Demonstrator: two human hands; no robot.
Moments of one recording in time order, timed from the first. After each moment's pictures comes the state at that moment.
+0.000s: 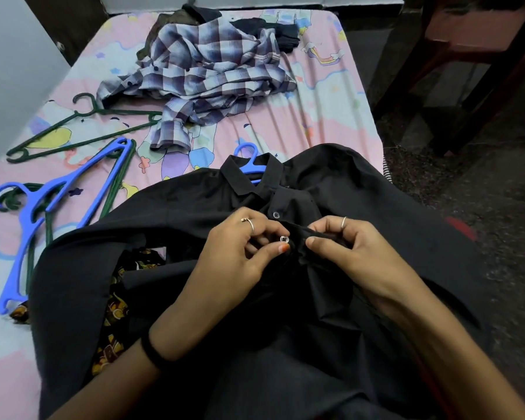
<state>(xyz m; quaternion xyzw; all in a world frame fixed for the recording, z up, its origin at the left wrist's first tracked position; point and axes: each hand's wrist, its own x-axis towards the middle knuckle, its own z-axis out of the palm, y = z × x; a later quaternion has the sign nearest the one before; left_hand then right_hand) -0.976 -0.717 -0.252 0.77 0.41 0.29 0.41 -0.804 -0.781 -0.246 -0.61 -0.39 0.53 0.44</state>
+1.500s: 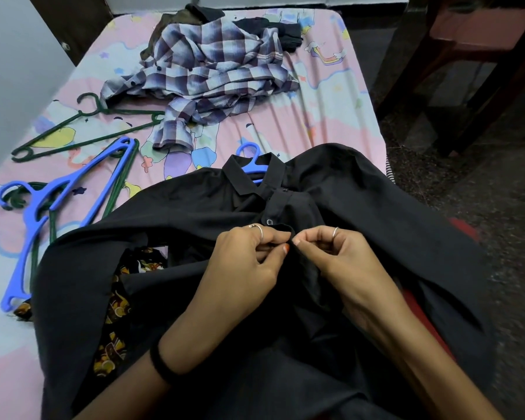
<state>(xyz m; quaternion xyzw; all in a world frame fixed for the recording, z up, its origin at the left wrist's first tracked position) -0.965 -0.732 -0.247 0.71 0.48 0.27 0.44 -0.828 -0.779 -0.264 -0.62 -0.31 0.51 0.51</state>
